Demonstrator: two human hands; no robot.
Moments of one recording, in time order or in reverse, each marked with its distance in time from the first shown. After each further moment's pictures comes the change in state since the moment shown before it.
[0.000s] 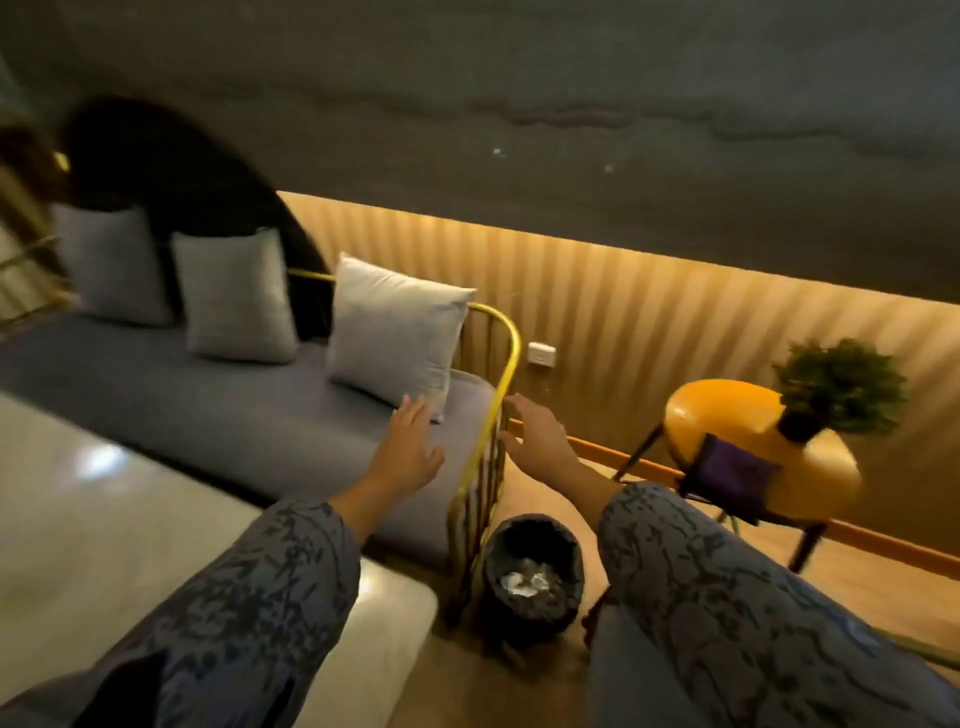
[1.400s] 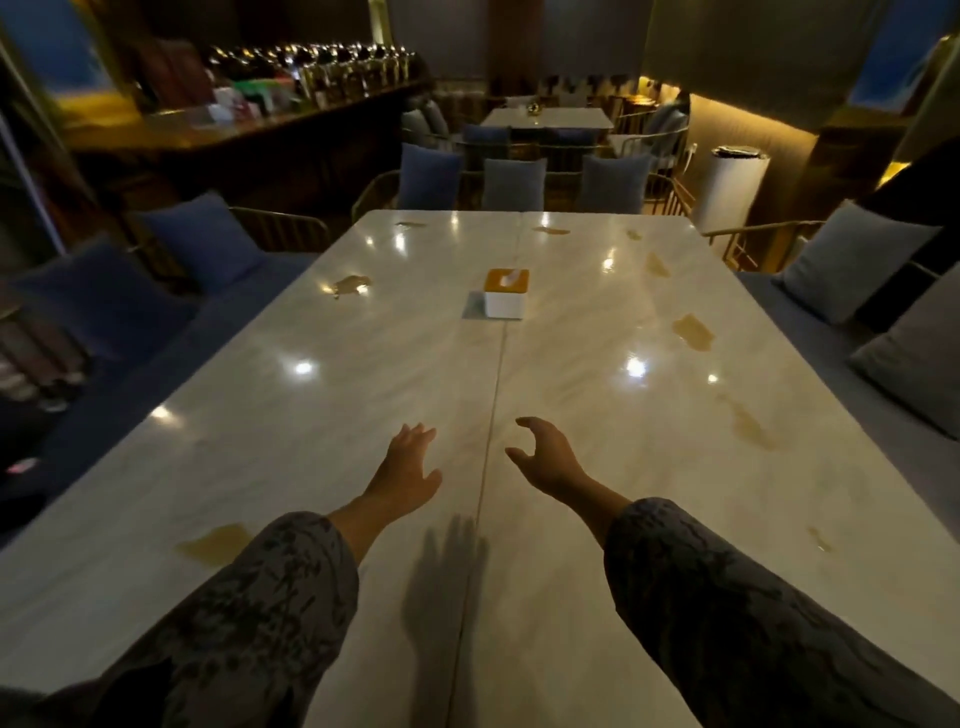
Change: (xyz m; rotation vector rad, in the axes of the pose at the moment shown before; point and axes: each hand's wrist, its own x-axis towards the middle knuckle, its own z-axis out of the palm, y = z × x) left_hand -0.857 -0.272 -0.149 -0.074 0.578 -1.206; right_hand -0.465 -0.570 0.411 0.069 -0.801 -0.925
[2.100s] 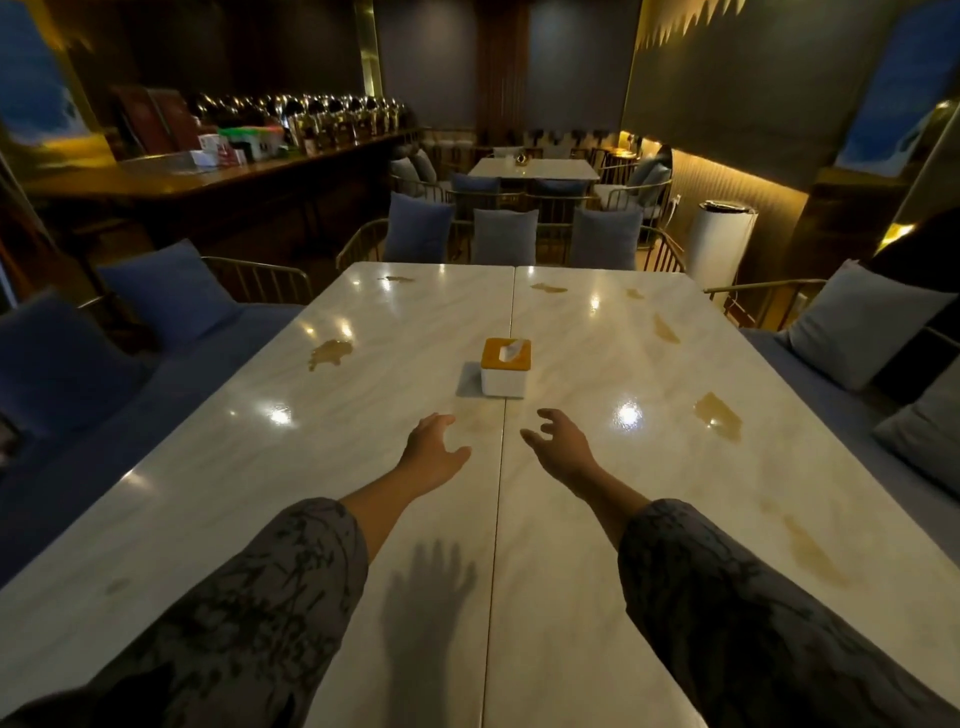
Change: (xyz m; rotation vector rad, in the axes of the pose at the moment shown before) left_hand 0.241 0.039 -0.075 -0.238 0.050 -0.044; right_hand 0.226 -0.032 -0.060 0.285 0.162 0.143
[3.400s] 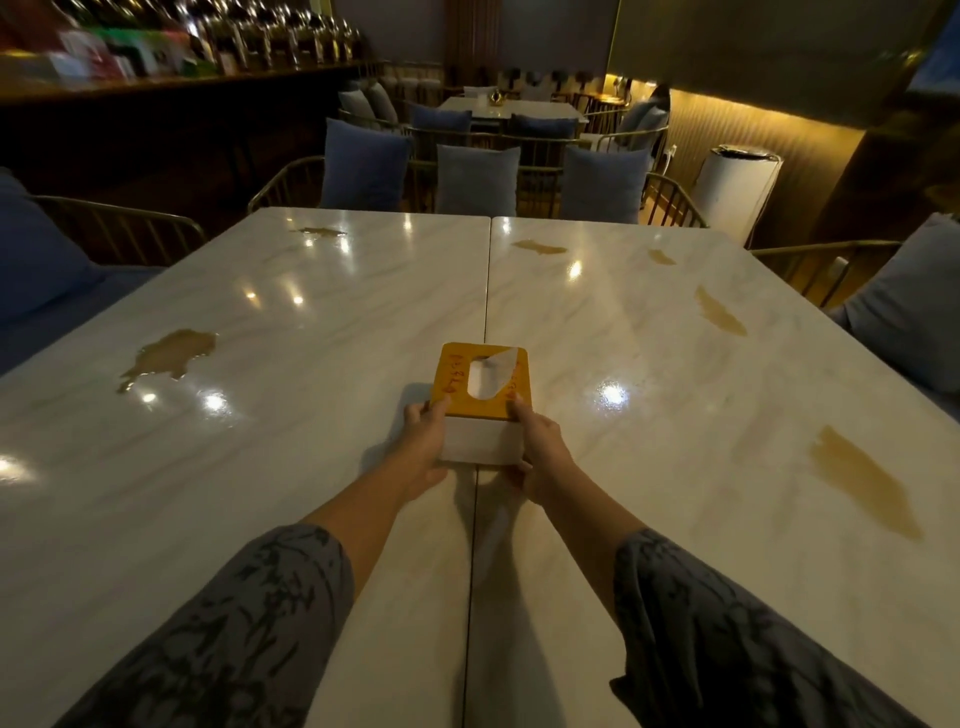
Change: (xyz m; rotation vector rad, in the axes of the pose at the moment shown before) left_hand 0.442 -0.104 0.177 -0.855 -0.093 -0.481; right_hand 0.405 0.134 0.116 0.840 -0.022 0.508
